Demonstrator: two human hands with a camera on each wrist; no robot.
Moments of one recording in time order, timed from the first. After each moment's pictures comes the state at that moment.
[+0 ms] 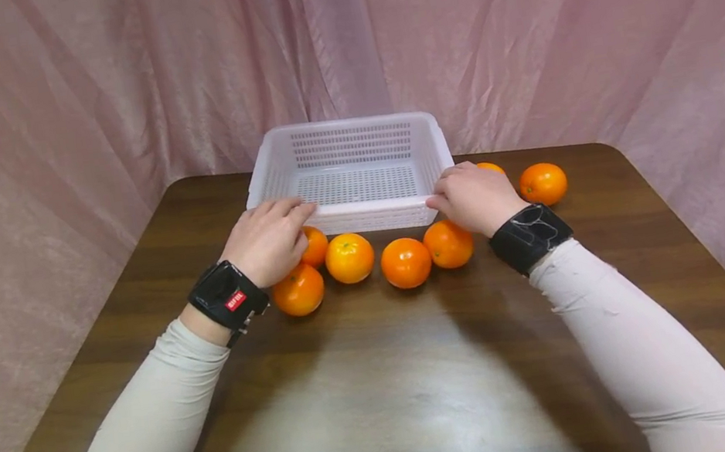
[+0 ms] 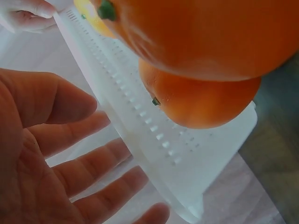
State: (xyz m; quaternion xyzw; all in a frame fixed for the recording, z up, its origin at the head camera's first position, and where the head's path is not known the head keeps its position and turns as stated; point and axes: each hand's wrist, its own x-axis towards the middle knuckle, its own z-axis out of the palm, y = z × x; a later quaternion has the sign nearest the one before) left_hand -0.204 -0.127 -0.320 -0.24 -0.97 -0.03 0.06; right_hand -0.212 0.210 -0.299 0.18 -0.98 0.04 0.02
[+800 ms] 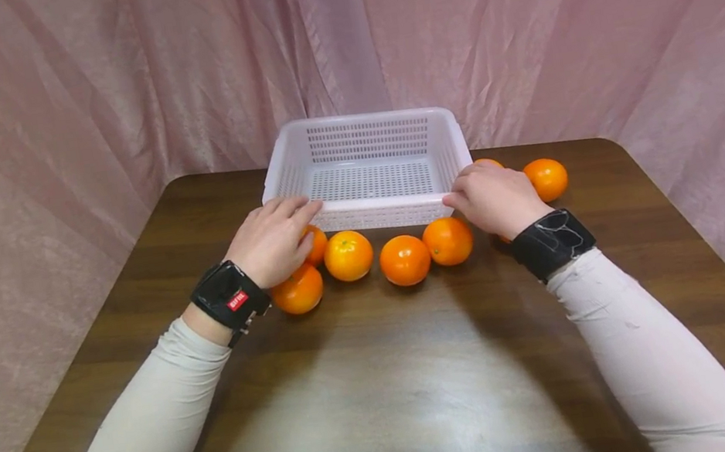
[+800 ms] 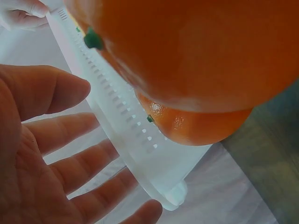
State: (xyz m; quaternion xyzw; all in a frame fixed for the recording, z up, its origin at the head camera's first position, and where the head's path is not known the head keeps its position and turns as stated) left_hand -0.206 -0.123 -0.326 -0.27 -0.96 -0.03 0.07; right_hand -0.203 0.233 -0.302 0.17 -0.98 0.06 0.02
